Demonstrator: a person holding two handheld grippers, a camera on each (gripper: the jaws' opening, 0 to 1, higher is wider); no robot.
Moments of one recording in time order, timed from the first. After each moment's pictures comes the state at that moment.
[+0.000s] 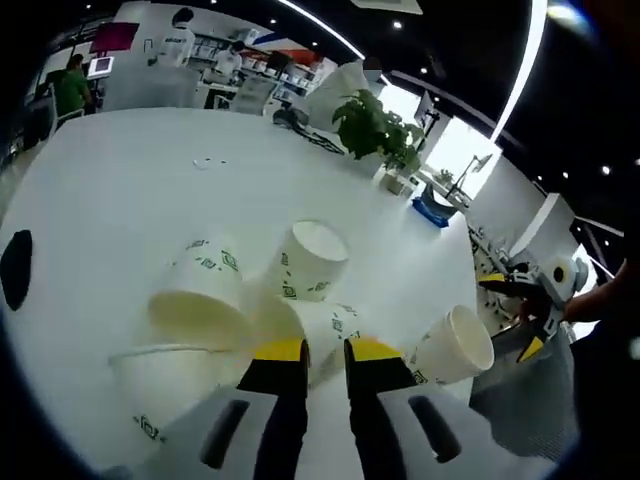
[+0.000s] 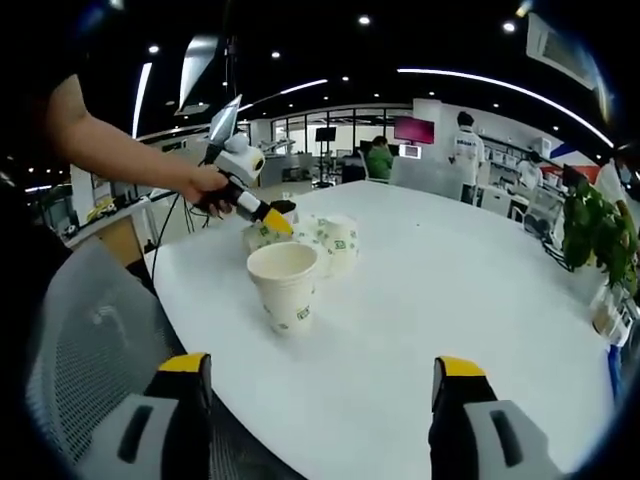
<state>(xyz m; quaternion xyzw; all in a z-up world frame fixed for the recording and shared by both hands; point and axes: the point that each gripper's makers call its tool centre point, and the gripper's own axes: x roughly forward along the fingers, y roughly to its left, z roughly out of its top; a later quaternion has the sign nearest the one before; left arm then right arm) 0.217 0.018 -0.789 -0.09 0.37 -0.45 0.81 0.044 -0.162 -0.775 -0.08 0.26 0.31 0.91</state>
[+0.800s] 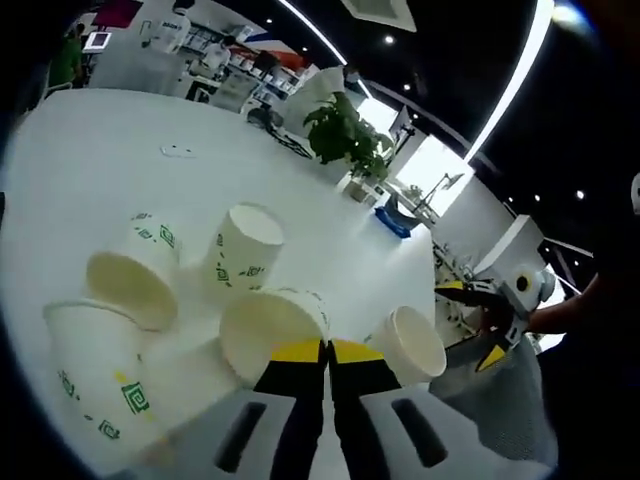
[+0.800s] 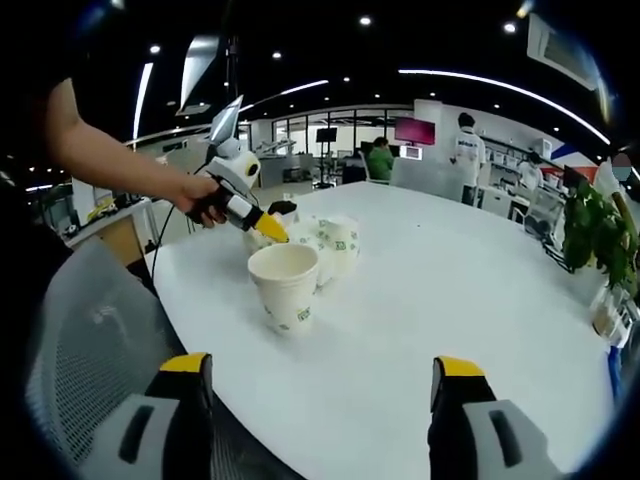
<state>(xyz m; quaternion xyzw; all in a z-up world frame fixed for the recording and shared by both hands) 0.168 -0.017 -0.765 -0.14 0.36 -0.50 0.78 0.044 -0.162 -0.774 -0.08 0.25 0.32 0.91</state>
